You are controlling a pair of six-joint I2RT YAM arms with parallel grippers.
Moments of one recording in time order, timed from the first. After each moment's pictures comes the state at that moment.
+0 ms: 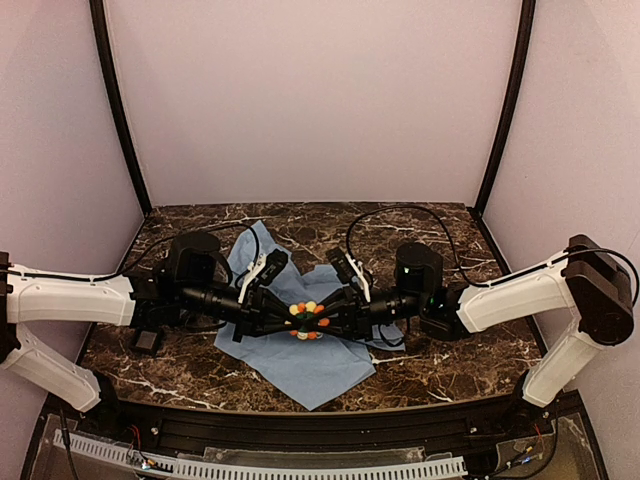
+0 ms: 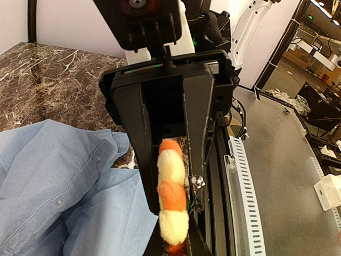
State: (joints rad) left arm -0.89 1.33 0.74 0.20 0.69 -0.03; right arm 0.93 1.58 0.70 0.76 -0.77 0.34
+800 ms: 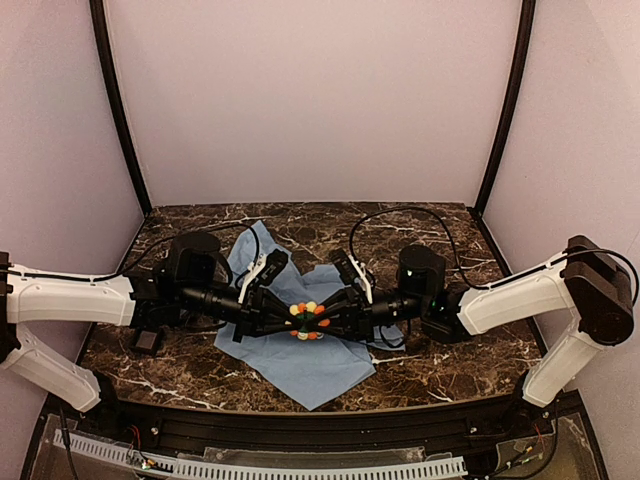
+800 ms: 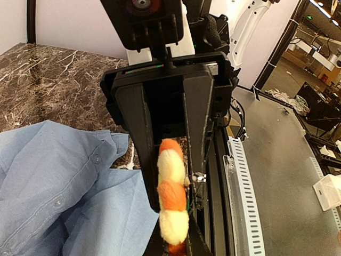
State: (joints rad) left arm -0.89 1.33 0.74 0.20 0.69 -0.03; right arm 0.93 1.58 0.68 0.80 -0.77 0.34
